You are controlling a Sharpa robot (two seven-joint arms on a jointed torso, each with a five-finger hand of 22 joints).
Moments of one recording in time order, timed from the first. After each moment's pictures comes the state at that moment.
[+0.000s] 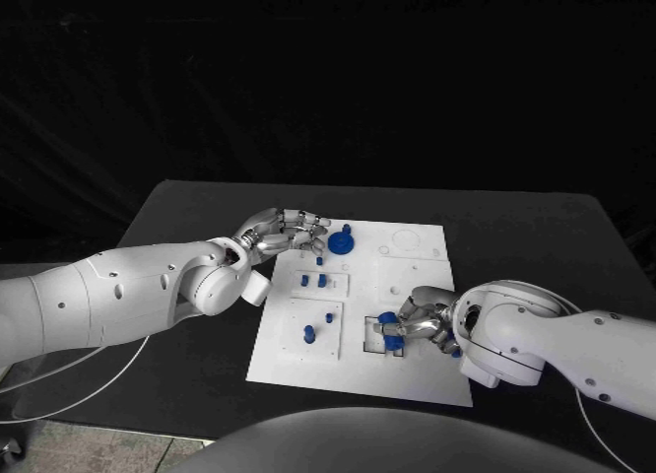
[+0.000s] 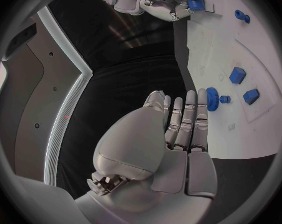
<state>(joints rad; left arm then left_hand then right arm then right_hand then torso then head) 1.10 -0.80 -0.21 1.39 -0.19 -0.13 0.42 1.64 0.17 -0.10 0.28 0.53 0.67 0.16 0.31 0.20 0.46 0.18 0.68 0.27 0.63 0.18 0.62 0.30 0.16 0.70 0.26 0.17 1.07 1.04 -0.84 -0.13 1.79 -1.04 -0.11 -0.64 0.93 -0.07 0.21 0.27 0.47 0.94 0.05 0.38 0.86 1.47 -0.03 1.57 1.31 1.47 -0.09 1.40 1.31 0.07 1.45 0.03 1.17 1.31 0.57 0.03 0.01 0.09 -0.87</state>
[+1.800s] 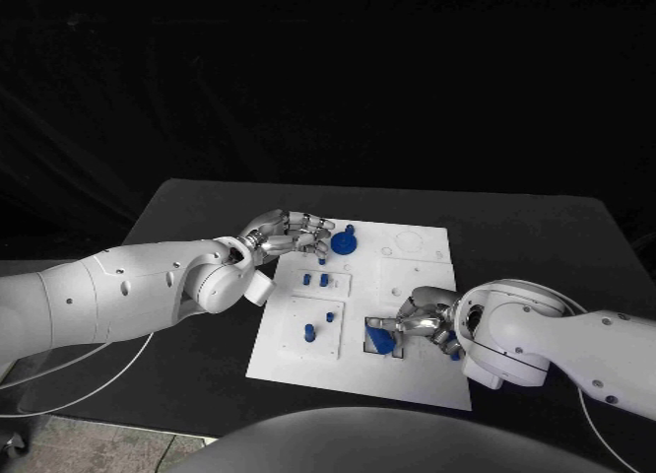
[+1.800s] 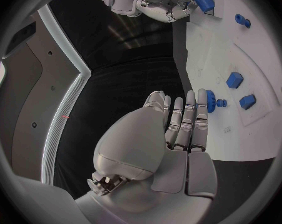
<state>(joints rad) 1.10 -0.80 -0.21 1.37 -0.19 -0.11 0.39 1.64 0.17 -0.09 0.28 0.53 0.67 0.16 0.31 0.20 0.46 0.18 0.68 0.27 0.63 0.18 0.62 0.30 0.16 0.70 0.26 0.17 1.08 1.06 -0.83 -0.12 1.80 -1.03 -0.08 -0.64 0.78 0.00 0.08 0.29 0.16 0.92 0.02 0.55 1.00 1.47 -0.04 1.57 1.31 1.47 -0.10 1.41 1.31 0.07 1.46 0.01 1.20 1.31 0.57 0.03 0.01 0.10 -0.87</state>
